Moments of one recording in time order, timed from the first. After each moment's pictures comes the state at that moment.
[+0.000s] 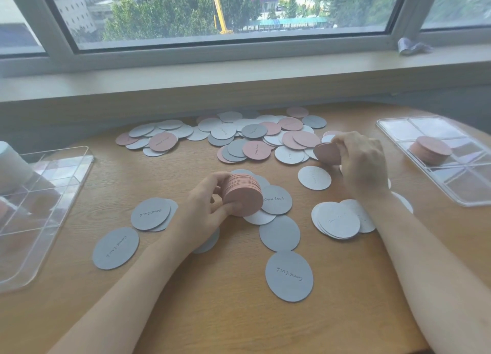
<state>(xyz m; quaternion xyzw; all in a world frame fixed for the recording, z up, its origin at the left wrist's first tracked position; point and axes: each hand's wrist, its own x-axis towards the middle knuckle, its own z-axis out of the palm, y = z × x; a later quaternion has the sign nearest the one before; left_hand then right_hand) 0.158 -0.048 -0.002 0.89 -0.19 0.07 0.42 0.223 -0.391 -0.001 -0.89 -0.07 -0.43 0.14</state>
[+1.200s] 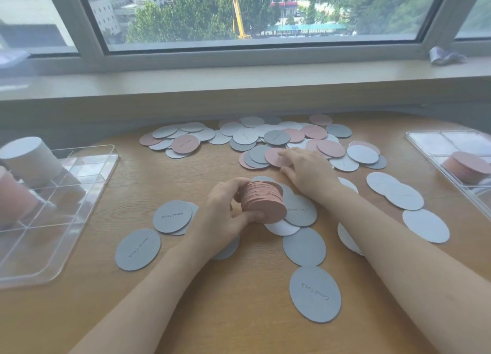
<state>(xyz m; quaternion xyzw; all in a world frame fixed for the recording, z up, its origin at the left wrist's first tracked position) 0.162 -0.045 0.000 0.88 -0.19 0.12 0.42 0.264 -0.272 0.006 -0.98 -0.15 -0.11 0.12</state>
